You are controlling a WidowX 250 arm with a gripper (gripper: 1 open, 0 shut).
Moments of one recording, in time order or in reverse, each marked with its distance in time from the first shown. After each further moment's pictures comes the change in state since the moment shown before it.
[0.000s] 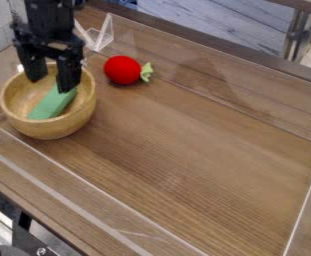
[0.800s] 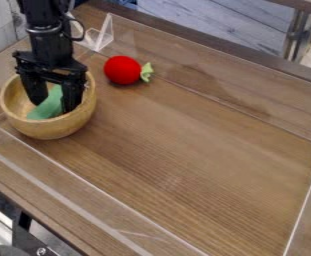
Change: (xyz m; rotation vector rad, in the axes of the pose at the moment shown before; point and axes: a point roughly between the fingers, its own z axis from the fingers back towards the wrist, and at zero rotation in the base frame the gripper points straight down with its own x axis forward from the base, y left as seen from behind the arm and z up) arm 0.008 0.003 -0.038 0.003 0.001 0.089
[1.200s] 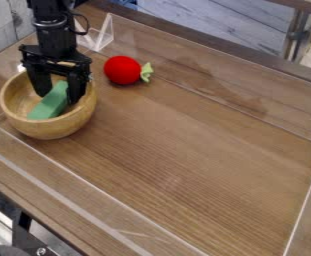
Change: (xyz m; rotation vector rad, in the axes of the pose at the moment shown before) arm 0.024 0.006 -0.004 0.006 -0.003 0.035
